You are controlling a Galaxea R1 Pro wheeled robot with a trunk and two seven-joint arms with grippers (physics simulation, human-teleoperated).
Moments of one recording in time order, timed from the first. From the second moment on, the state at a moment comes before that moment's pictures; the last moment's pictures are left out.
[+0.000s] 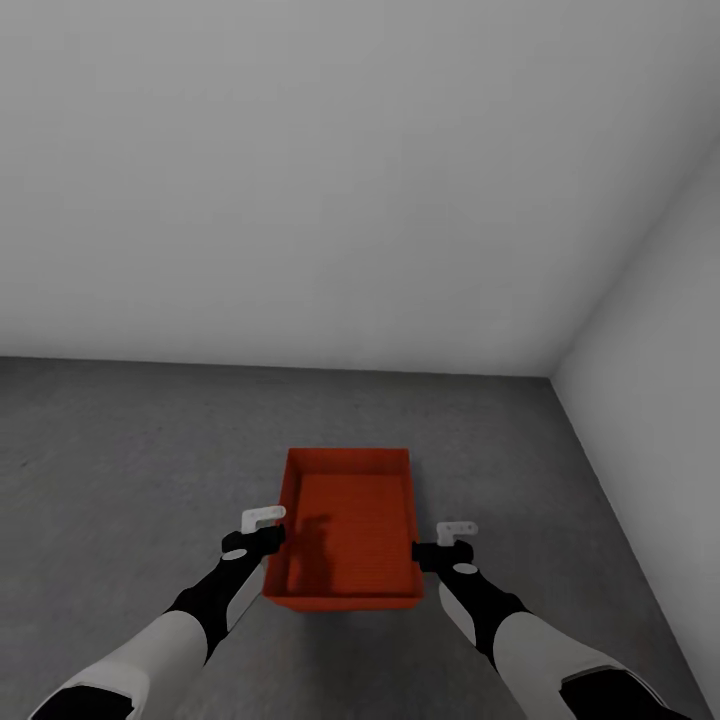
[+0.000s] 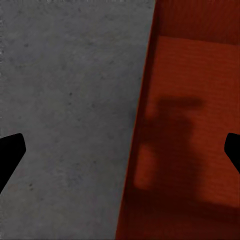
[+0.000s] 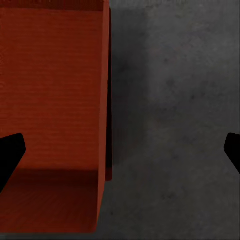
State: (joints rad) left arm -0.72 -0.05 -0.16 -0.36 0.24 0.01 0.26; right arm -0.75 0.12 0.16 -0.20 -0.10 -0.05 -0.17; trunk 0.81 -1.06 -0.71
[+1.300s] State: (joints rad) left arm -0.72 -0.05 -0.16 -0.36 0.24 0.01 0.26; right arm -0.75 0.12 0.16 -0.20 -0.10 -0.05 -0.17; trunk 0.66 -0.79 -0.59
